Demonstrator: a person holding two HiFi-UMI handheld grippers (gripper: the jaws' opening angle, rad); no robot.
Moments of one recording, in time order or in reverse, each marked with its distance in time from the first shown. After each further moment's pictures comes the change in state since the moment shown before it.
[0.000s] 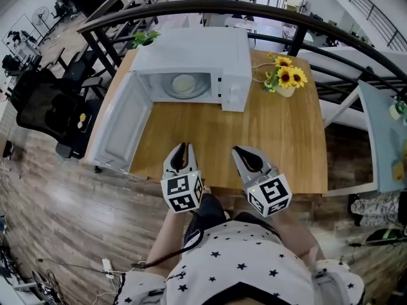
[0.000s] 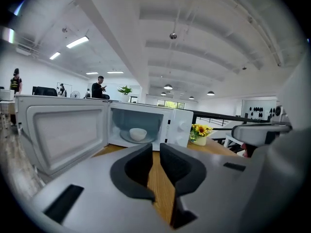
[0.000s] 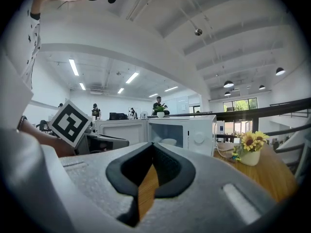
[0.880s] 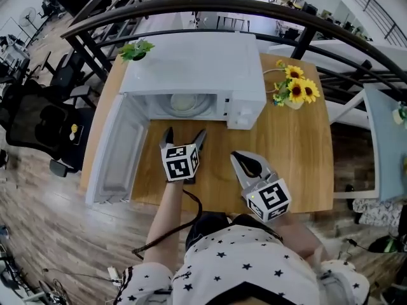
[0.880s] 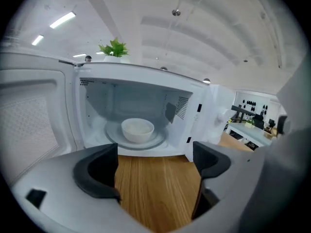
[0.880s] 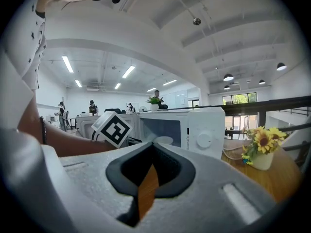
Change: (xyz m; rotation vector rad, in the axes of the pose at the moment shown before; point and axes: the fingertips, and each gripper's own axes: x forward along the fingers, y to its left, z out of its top) left arm 0.204 0.056 -0.001 0.022 0.209 -0.103; right arm 0.105 -0.049 -0.003 0.027 0.070 -0.010
